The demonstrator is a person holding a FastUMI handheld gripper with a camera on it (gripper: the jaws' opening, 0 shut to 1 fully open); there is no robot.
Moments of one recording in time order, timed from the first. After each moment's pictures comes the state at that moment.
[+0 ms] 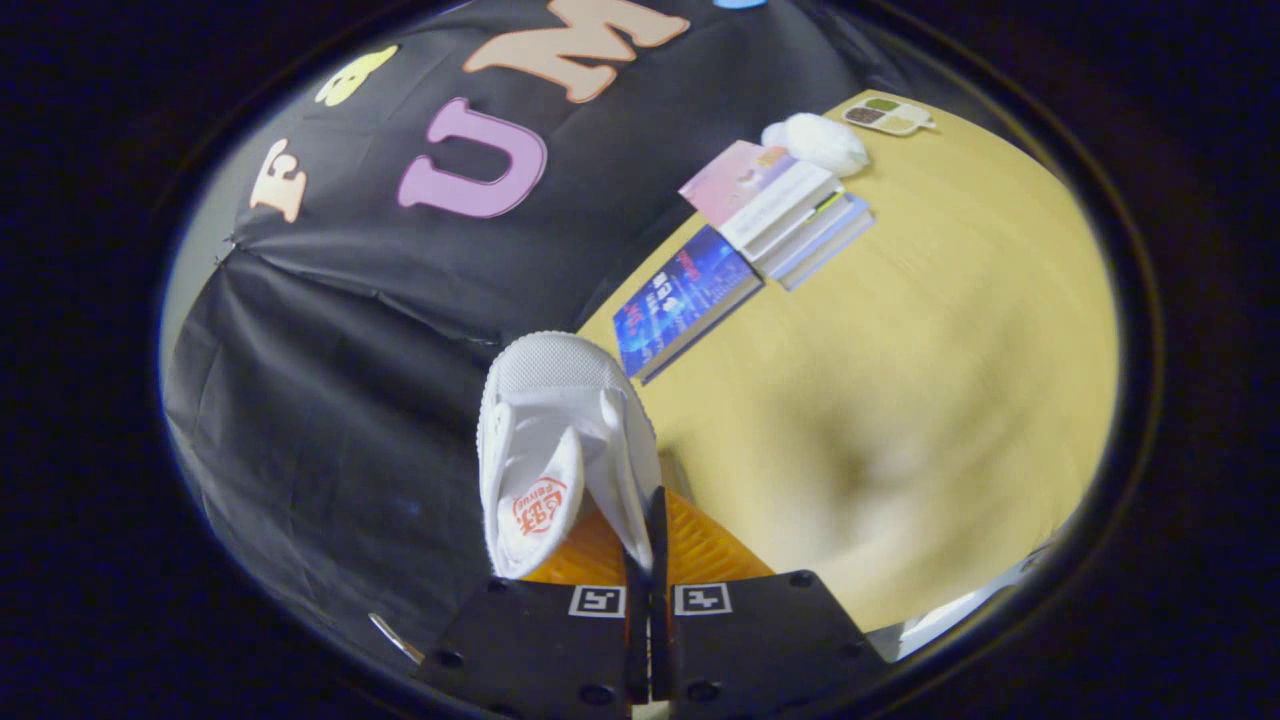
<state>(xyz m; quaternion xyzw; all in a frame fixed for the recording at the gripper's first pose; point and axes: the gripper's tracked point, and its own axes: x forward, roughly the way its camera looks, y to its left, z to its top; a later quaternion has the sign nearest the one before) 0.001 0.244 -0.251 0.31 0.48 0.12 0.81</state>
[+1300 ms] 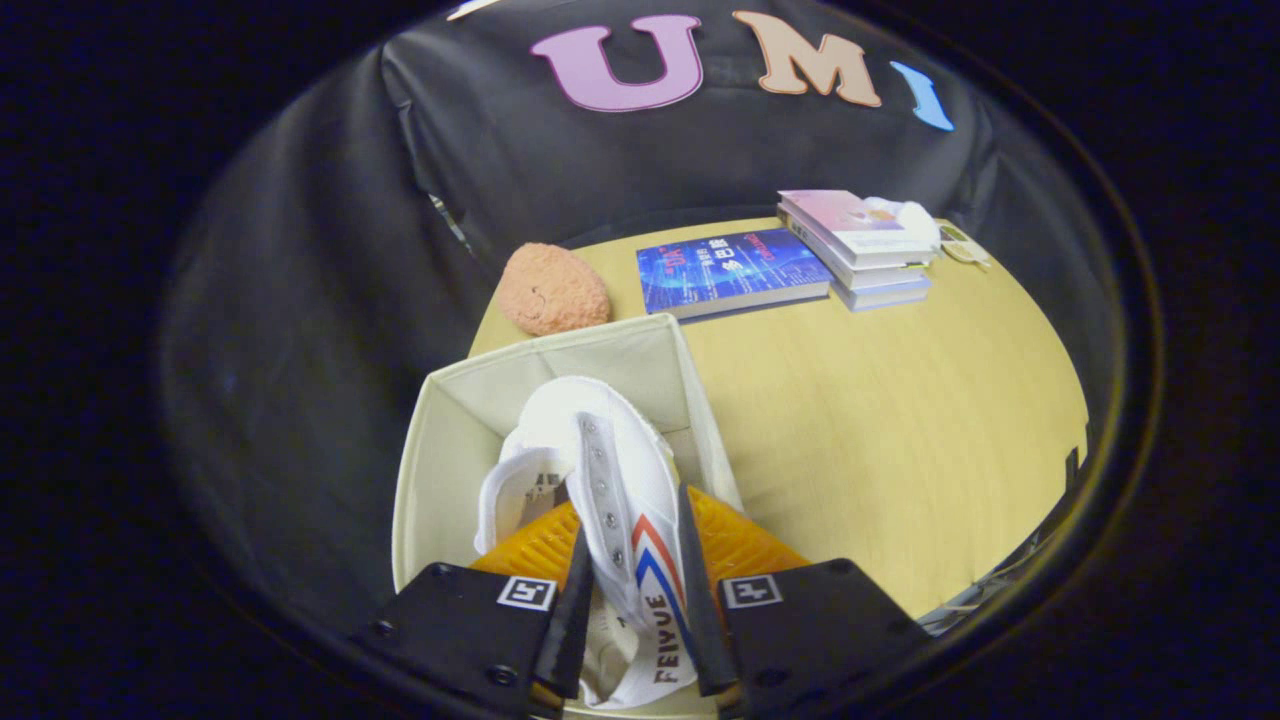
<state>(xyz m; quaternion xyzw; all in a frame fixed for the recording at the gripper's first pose) -0.037 0.388 -0.353 0.00 0.45 0.04 0.89</state>
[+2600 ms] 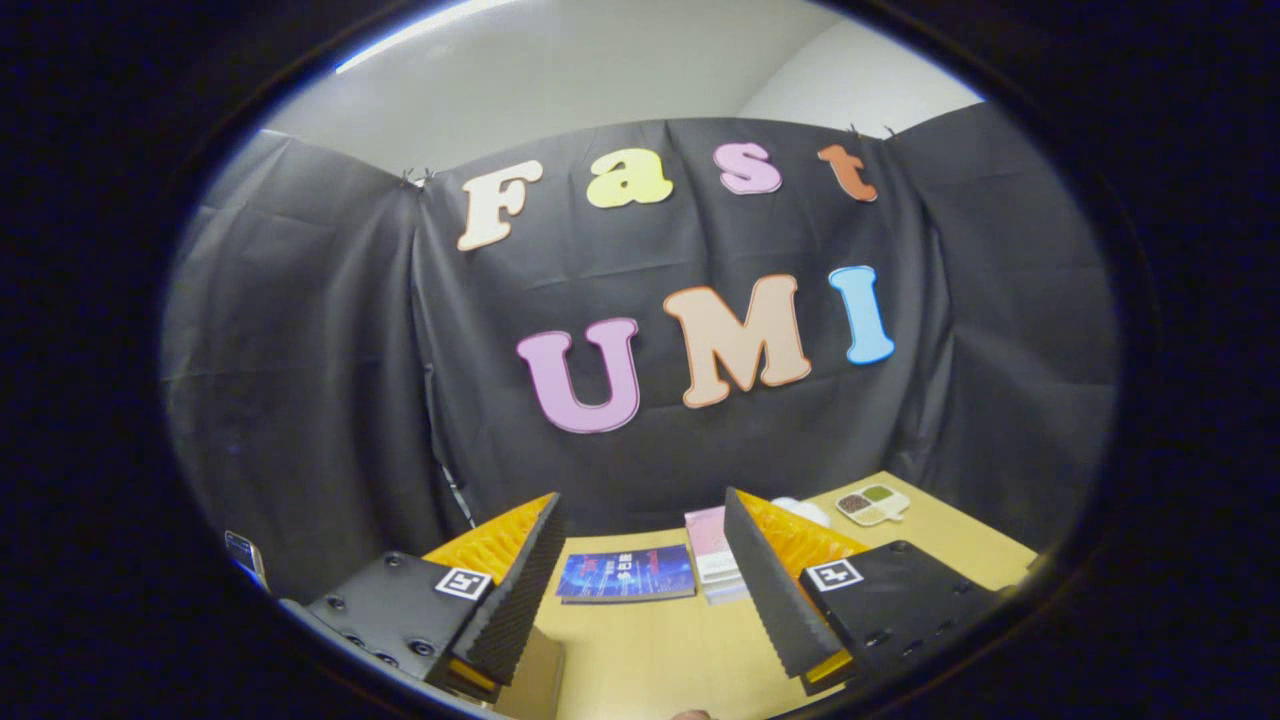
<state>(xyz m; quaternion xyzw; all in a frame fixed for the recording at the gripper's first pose) 0.037 0.181 -0.032 0.02 0.03 0.07 1.00</state>
